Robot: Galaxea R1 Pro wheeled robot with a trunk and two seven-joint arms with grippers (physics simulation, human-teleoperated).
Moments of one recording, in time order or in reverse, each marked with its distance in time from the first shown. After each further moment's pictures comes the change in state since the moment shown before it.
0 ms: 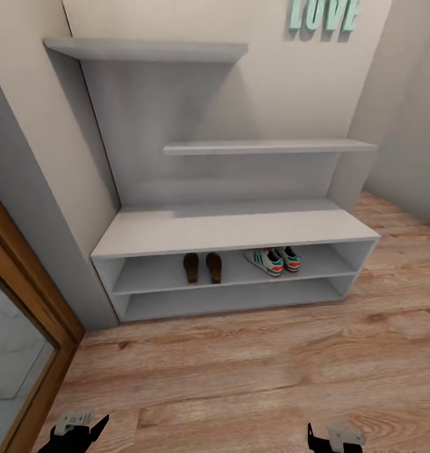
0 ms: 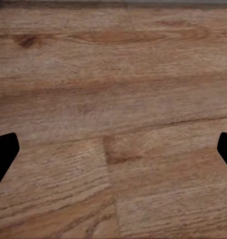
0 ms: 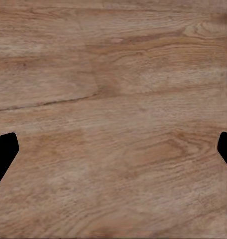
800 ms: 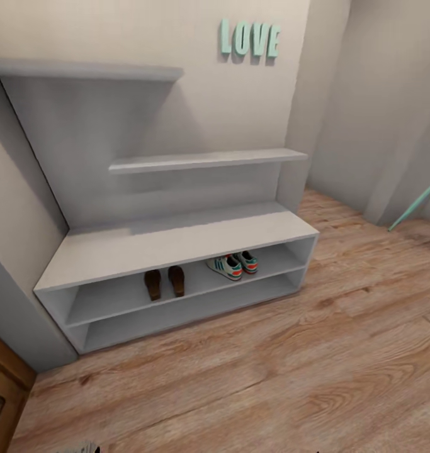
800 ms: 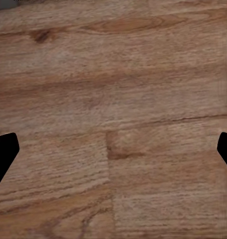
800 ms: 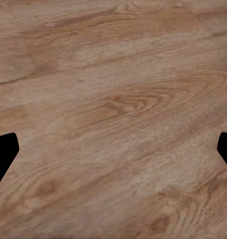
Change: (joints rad) left arm 0.000 -0.098 -0.006 0.223 -0.007 -0.146 0.408; right arm 0.109 -0.004 0.001 0.001 0.000 -0.118 -0.003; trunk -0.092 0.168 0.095
